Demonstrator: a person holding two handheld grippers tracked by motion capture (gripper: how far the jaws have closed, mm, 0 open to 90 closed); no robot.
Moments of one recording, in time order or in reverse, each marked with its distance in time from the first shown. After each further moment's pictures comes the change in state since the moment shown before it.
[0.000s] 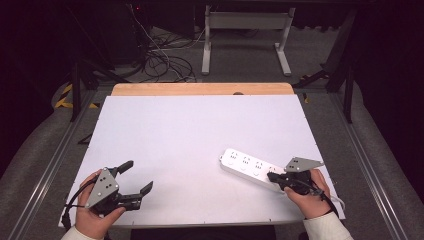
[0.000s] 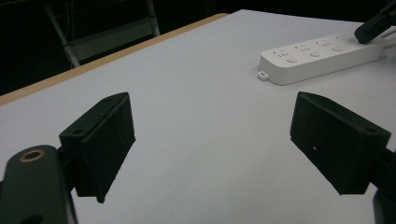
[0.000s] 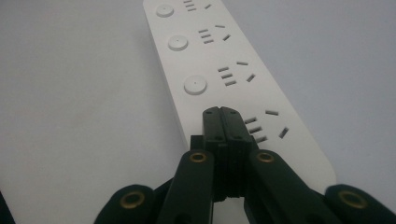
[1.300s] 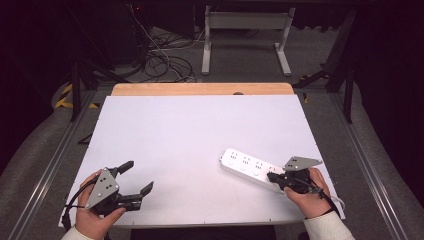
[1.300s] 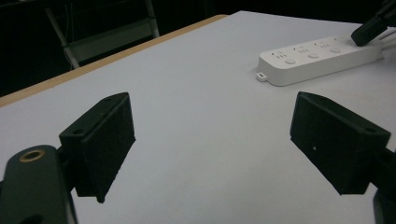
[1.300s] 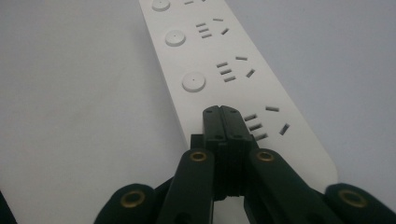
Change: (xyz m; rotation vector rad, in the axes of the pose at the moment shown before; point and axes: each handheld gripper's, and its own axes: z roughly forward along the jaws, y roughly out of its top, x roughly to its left) left arm -0.001 0.001 -0.001 -0.003 -0.001 0.003; right arm 0.000 0.003 0.002 0.033 -0.005 0.022
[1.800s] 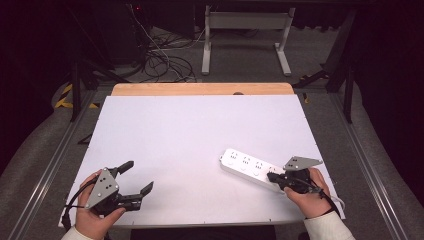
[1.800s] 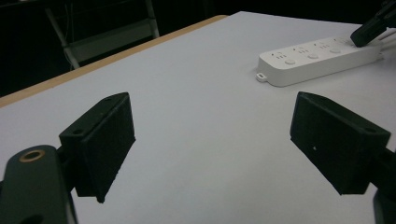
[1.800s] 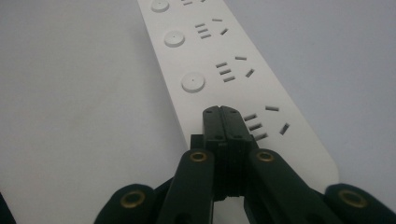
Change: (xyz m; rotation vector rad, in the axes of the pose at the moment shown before) left arm 0.000 0.000 0.000 -0.002 0.001 0.000; right arm -0.001 -0.001 0.000 -0.004 0.002 0.008
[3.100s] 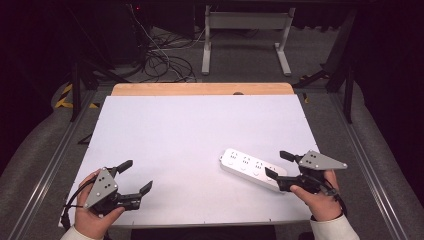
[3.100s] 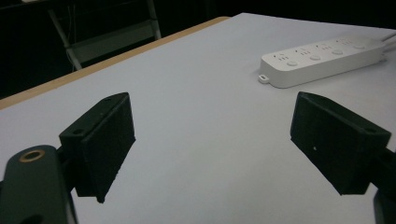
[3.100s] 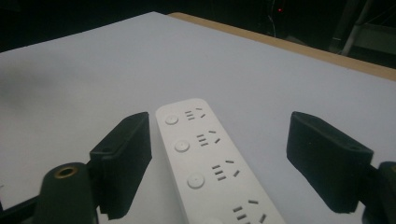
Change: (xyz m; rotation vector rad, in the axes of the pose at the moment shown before) left arm 0.002 0.001 -0.001 -0.005 0.005 -0.002; right arm 0.004 0.018 -0.035 -0.361 -0.021 -0.007
